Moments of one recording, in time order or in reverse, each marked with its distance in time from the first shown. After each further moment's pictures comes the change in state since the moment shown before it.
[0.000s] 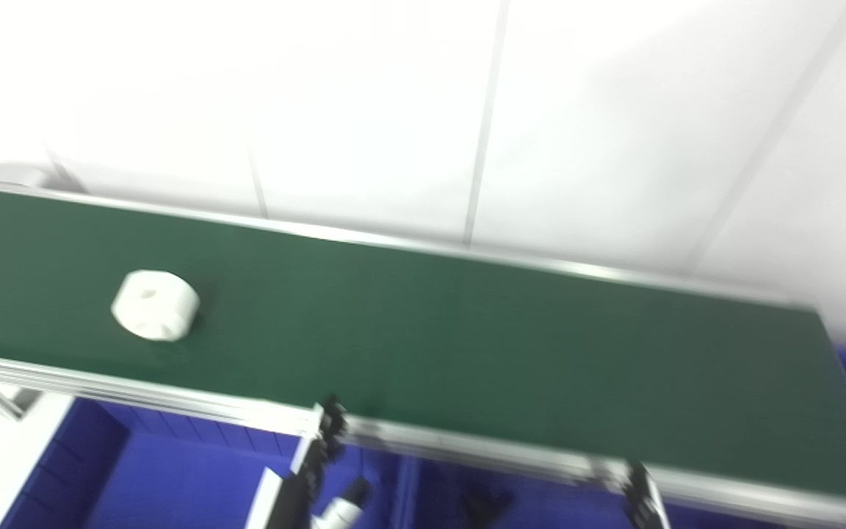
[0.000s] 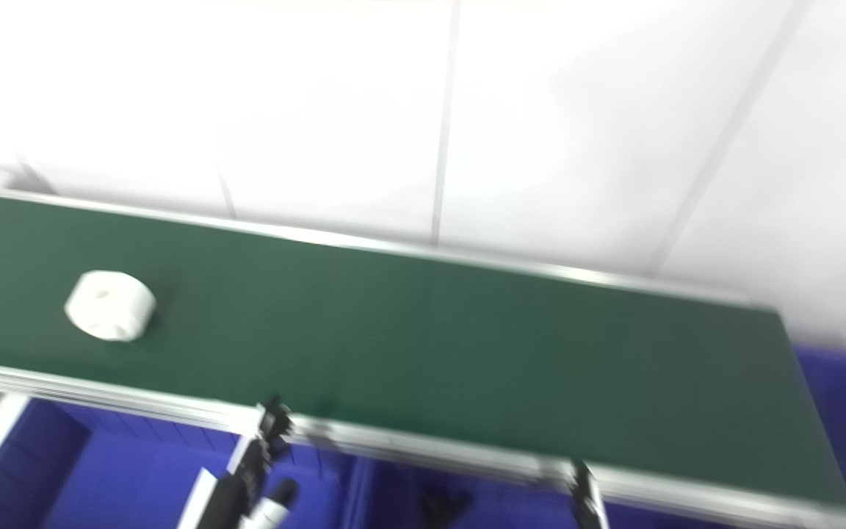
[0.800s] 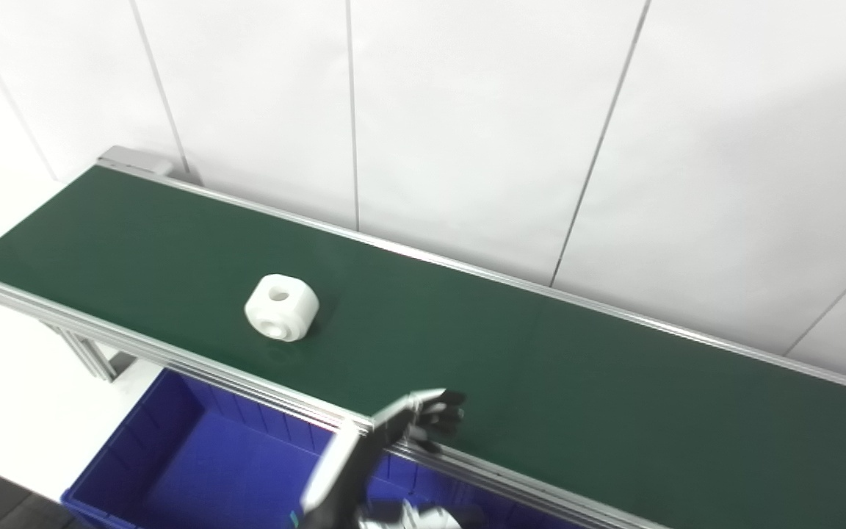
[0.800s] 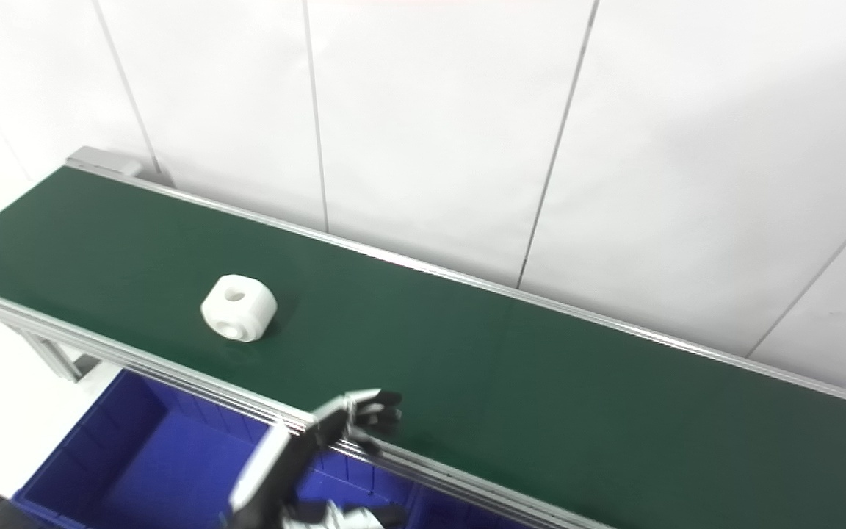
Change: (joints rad) left arm -0.169 0.146 0.027 -0.281 0.164 0.054 -0.073; right arm -0.002 -0.035 -0.043 -0.045 0.055 0.001 0.063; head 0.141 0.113
